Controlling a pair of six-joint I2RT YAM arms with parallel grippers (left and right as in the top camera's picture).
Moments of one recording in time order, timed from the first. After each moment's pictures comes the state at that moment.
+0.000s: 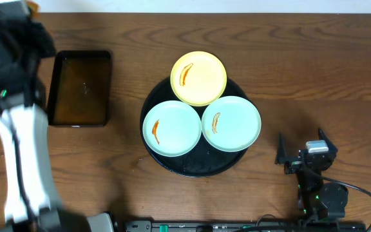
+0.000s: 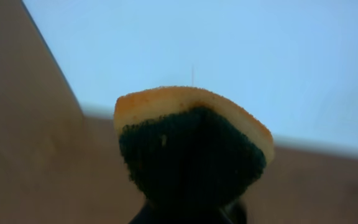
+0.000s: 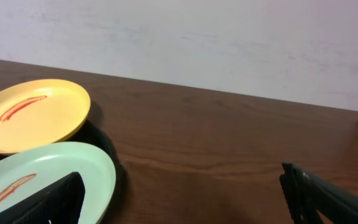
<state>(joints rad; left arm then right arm) 0.34 1.51 1.38 -0.28 0.12 0.06 0.02 0.01 0.01 -0.07 -0.06 -0.12</state>
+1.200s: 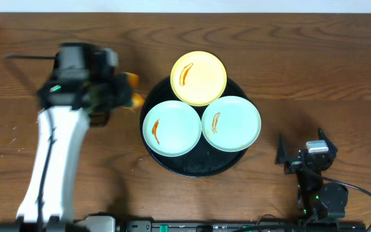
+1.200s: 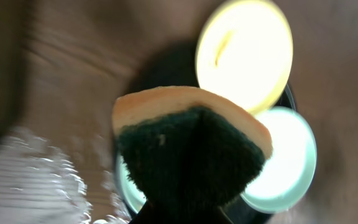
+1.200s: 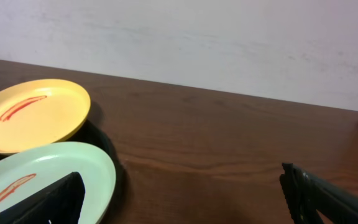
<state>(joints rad) -0.04 1.46 1.33 -0.97 0.36 -0.33 0.02 0.01 0.01 -0.07 -0.06 -0.12</state>
